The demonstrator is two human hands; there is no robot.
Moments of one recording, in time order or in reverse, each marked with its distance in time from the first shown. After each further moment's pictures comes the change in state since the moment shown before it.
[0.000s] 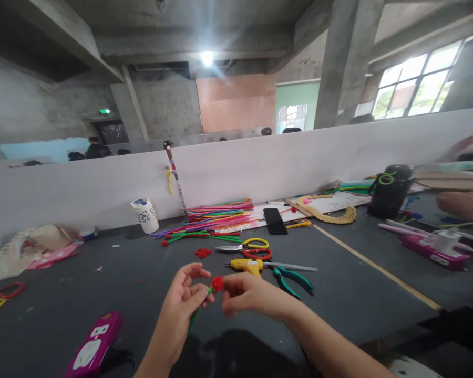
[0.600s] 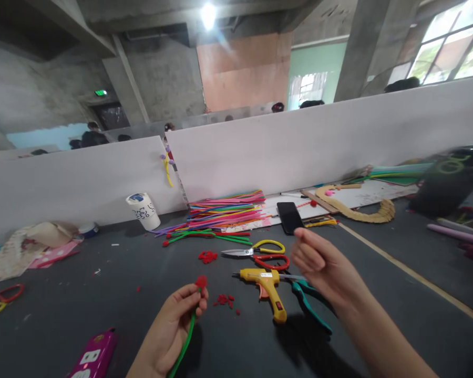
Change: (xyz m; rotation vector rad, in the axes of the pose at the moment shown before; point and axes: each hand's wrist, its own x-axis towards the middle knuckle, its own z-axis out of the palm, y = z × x) left_hand 0.058 -0.012 -0.017 -0.348 0.313 -0.507; right_hand 0.007 -0.007 -0.101 0.481 0.620 -0.218
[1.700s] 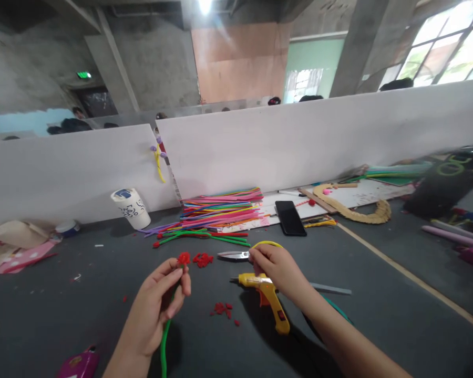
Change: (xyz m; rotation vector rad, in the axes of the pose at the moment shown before) left_hand 0.027 0.038 0.013 0.265 -0.202 0.260; right_hand 0.039 0.056 0.019 -1.169 -0.167 0.081
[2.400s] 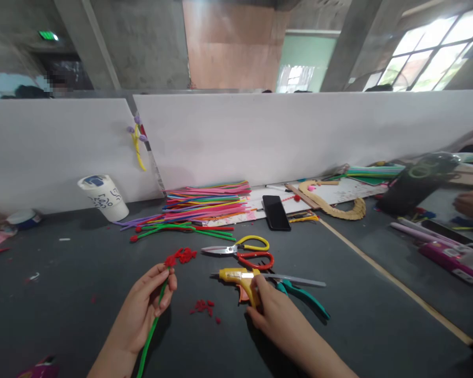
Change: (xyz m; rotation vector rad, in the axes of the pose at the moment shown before) left_hand 0.023 -0.038 -0.012 -0.065 0.102 -0.115; right_hand -0.066 0.028 0.025 -0.398 -0.143 0.169
